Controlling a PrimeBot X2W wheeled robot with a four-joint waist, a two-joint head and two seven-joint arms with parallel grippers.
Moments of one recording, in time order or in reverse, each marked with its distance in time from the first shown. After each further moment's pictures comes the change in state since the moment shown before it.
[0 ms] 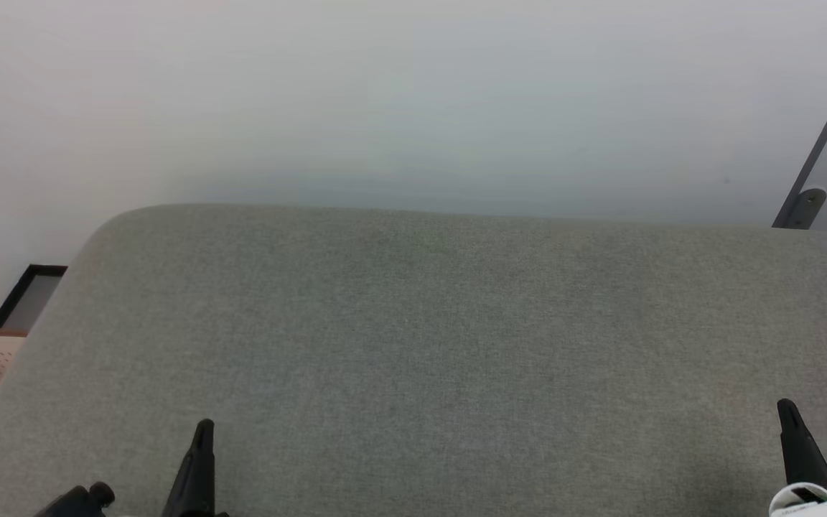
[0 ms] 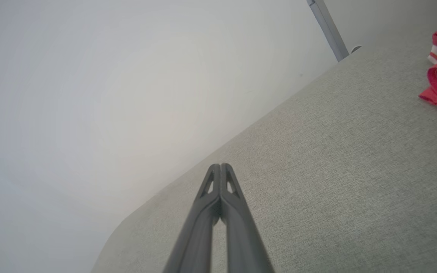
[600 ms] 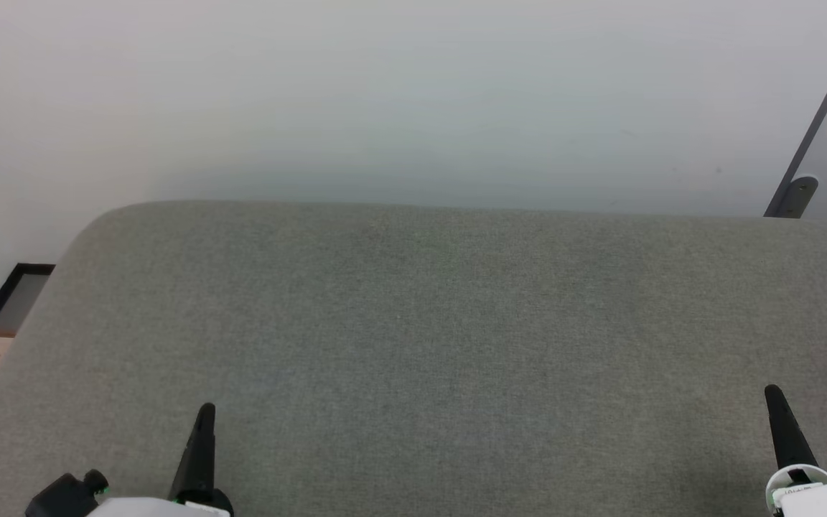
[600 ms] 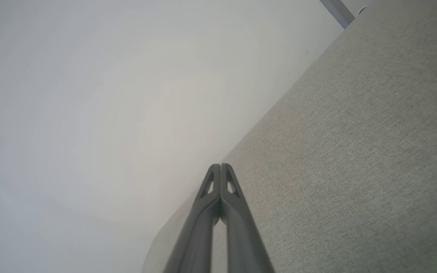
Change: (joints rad) left arm -0.053 -0.014 0.014 0.030 -0.219 0.000 0.054; right arm -0.053 0.010 0.009 0.045 0.205 0.000 0.034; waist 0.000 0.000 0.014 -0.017
